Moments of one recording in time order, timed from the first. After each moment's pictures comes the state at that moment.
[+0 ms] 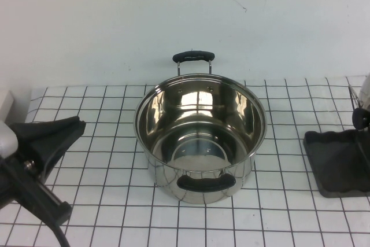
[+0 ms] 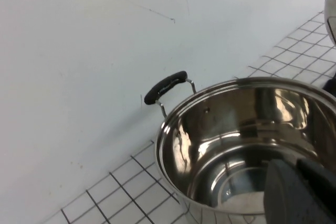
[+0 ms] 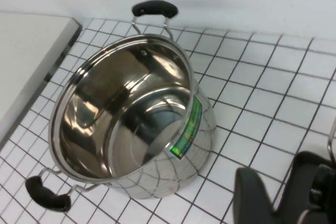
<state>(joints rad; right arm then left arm) -0.45 1.43 -1.20 1.06 1.27 -1.02 -0.18 0.77 -0.55 1.70 -0.52 -1.42</state>
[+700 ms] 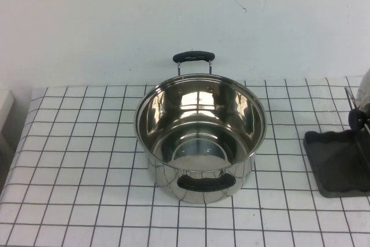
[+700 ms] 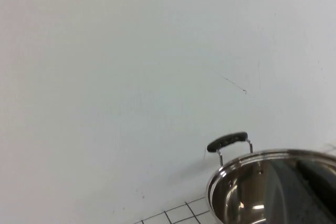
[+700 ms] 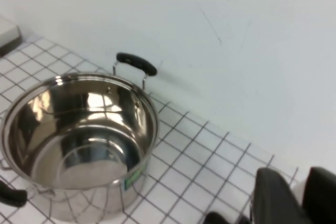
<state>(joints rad) -0.45 0.98 -1.16 0.98 1.16 -1.15 -0.18 0.32 -0.38 1.77 -0.31 -1.72</state>
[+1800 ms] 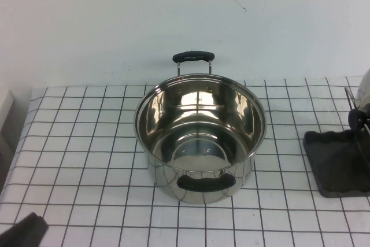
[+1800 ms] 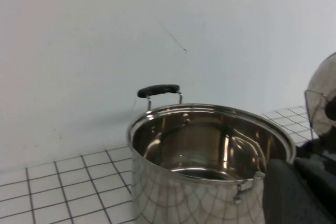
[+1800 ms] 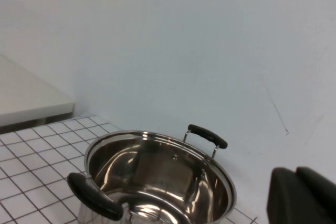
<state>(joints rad) -0.13 0.29 -0.36 1.43 0.76 -1.64 -0.18 0.12 -0.15 1.76 -0.42 -1.94</state>
